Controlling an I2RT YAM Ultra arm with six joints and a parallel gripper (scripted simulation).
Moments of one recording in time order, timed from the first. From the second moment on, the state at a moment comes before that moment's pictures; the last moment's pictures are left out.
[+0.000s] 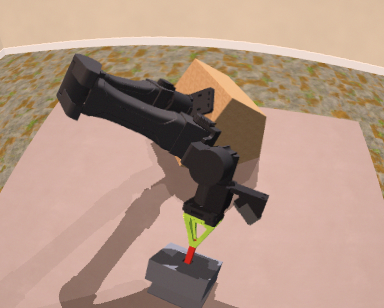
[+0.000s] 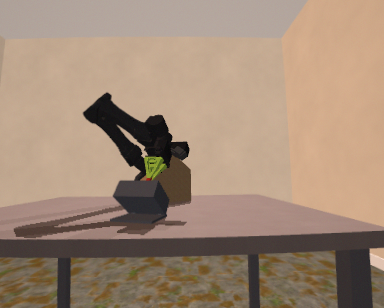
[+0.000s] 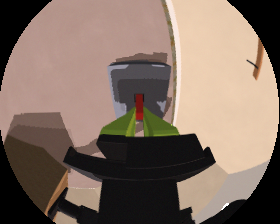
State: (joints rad) arm 0.89 1.96 0.70 0.70 1.31 -1.59
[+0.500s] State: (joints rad) arm 0.88 1.96 0.70 0.70 1.31 -1.59
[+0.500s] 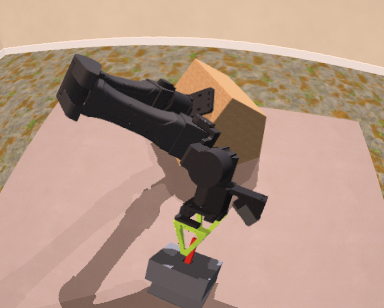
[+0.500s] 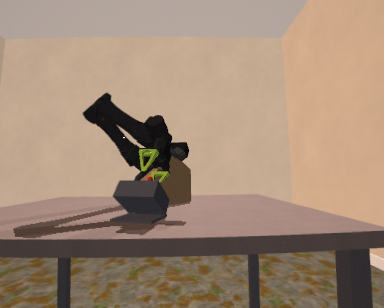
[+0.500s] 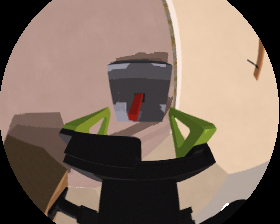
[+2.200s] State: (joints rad) arm 1.12 1.96 0.84 0.05 1.42 -0.80
